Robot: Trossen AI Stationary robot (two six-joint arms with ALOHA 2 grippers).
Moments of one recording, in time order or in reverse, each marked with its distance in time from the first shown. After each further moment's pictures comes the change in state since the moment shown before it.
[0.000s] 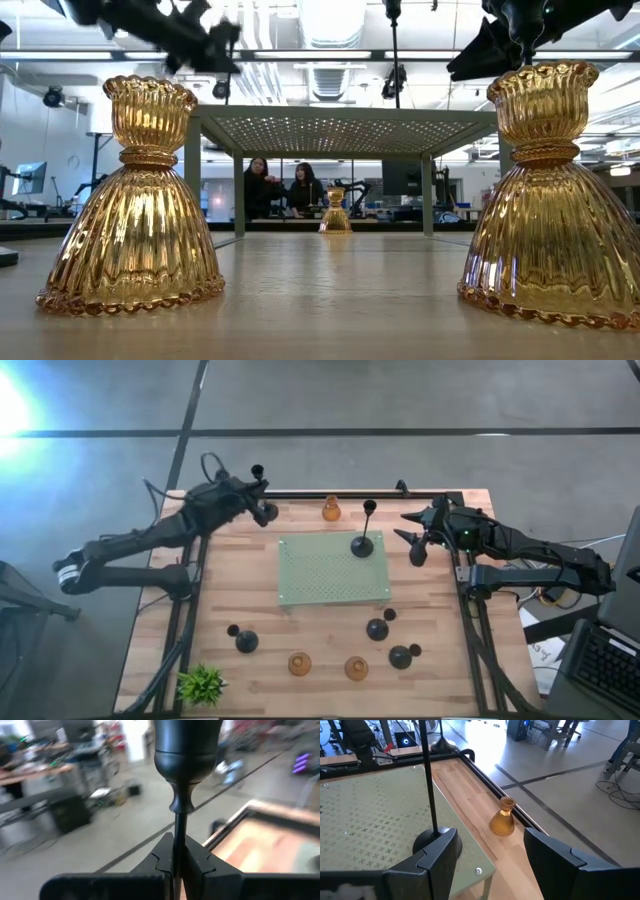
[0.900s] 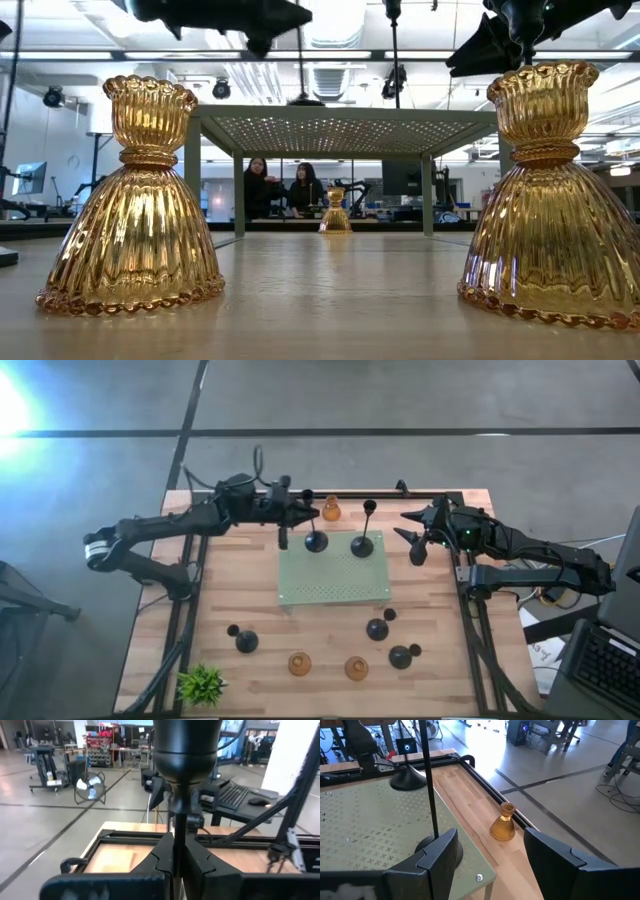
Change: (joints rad) left arm -0.087 0.359 0.245 0.150 0.672 -0.064; right arm 0.000 -0.002 0.002 0.022 0.000 0.004
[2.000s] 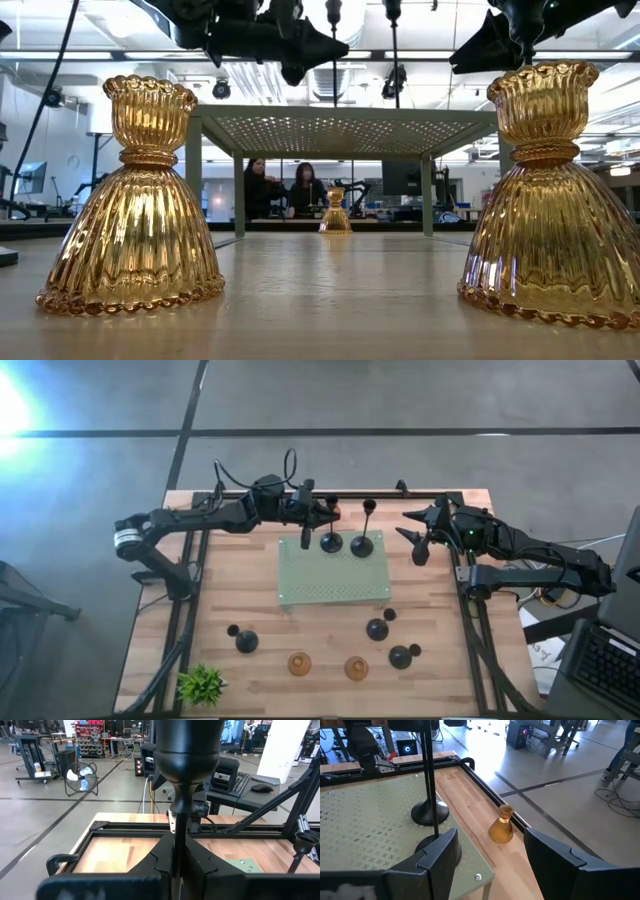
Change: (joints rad) left arm -0.002 0.236 0.090 0.089 0.040 0.027; right arm 0.000 -0.026 0.000 -0.012 0.000 -0.020
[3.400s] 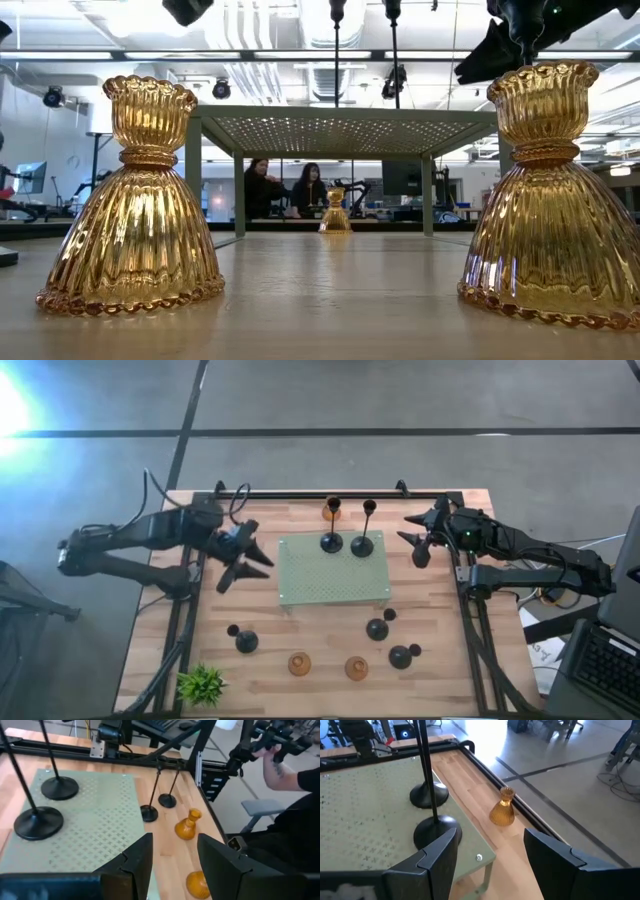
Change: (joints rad) left arm -0.295 -0.592 -0.004 -0.949 -0.040 -0.113; right arm 0.000 -0.002 -0.002 -0.085 -0.002 0.038
